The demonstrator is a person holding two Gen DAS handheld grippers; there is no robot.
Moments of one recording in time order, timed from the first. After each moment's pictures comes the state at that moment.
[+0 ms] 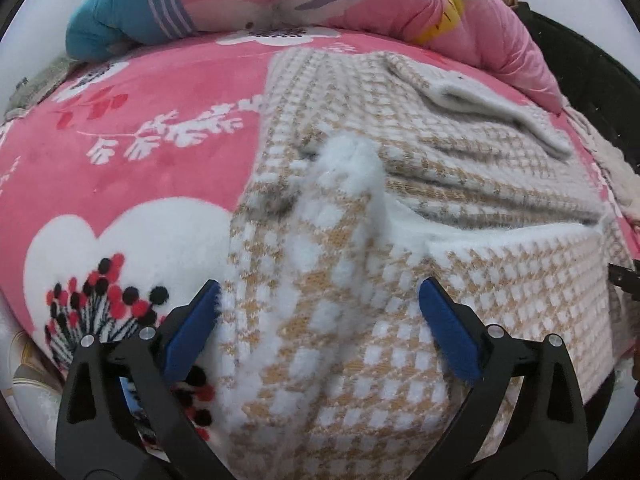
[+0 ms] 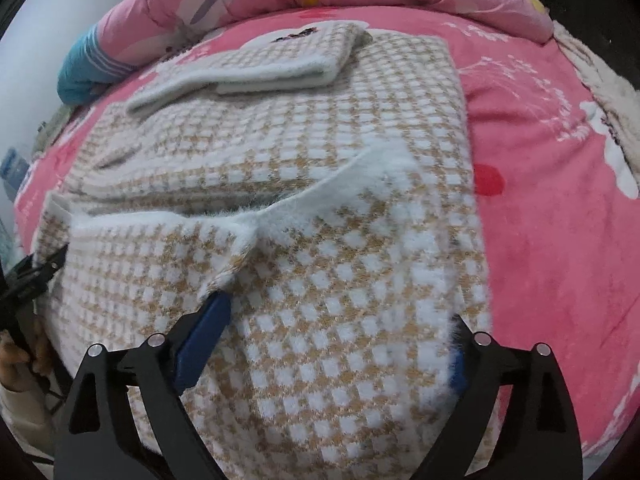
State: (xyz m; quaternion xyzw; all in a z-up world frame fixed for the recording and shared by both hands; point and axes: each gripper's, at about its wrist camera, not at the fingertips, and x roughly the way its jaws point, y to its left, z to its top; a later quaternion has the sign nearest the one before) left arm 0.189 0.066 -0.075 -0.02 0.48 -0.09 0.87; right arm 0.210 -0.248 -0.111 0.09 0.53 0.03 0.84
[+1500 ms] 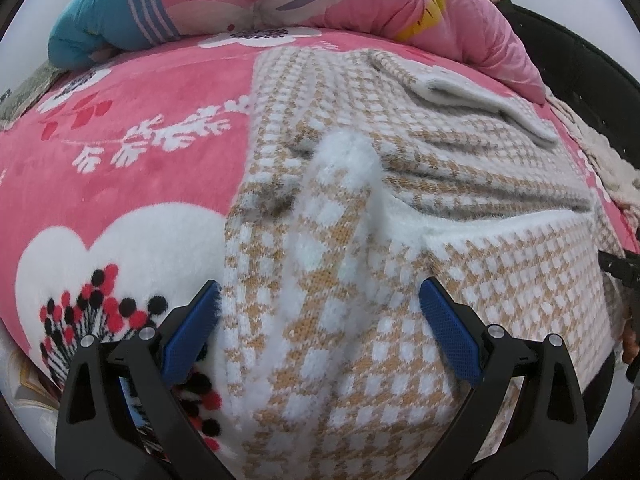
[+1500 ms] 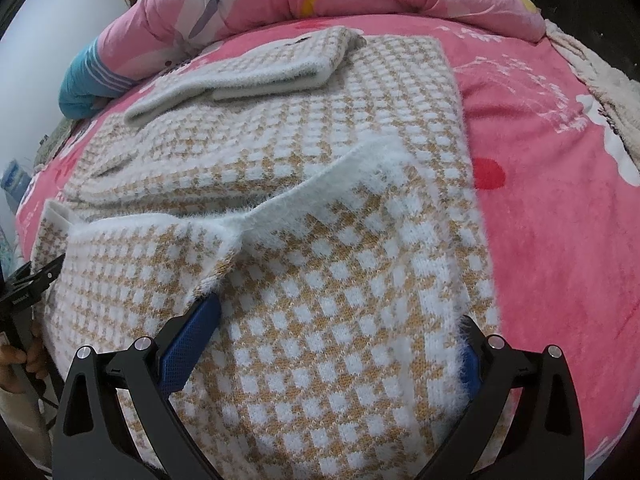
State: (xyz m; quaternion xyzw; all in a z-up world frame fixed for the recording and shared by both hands) left arm 0.191 0.067 -0.075 0.00 0.48 -0.12 0.87; right arm 0.198 -0.249 -0.119 0.10 0.51 0.03 0.85
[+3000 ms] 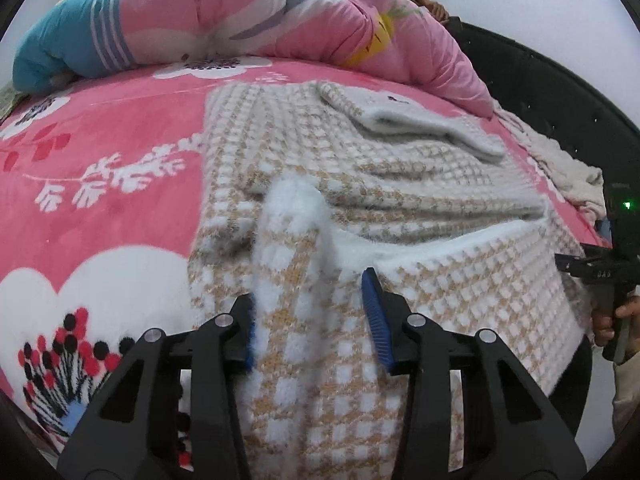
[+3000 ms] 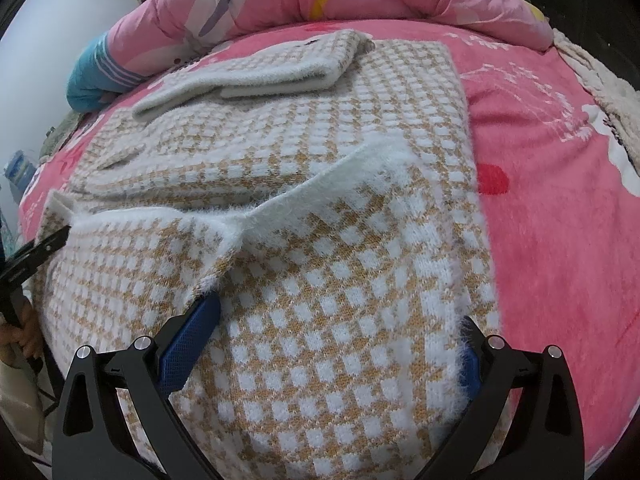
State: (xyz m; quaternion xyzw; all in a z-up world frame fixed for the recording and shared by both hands) left arm 0.189 0.064 -0.065 -0.04 0.42 -0.21 0.88; right arm 0.192 -0.249 -0.116 0.09 0.50 0.04 0.86
